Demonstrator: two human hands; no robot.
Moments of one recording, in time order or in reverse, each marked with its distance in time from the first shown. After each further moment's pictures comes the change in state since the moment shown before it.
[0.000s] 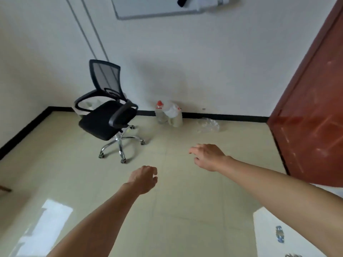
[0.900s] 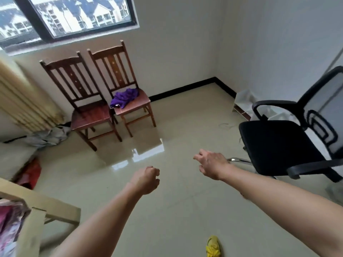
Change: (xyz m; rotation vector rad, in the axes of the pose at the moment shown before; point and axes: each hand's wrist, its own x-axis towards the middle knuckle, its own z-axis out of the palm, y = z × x) left_hand -0.137 -0.631 -0.007 -0.349 0.065 -0.943; right_hand 0.475 -0.651 0.074 -0.251 -0.179 -0.949
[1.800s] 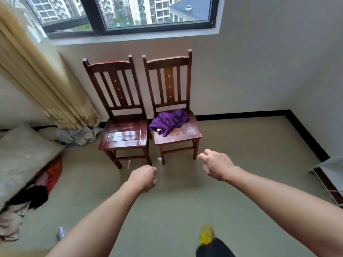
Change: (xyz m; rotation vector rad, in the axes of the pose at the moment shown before) left_hand 0.417 -0.394 -0.193 -0.092 -0.039 -0.289; right_hand 0.655 -0.081 -0.135 -0.090 -0.070 -0.268
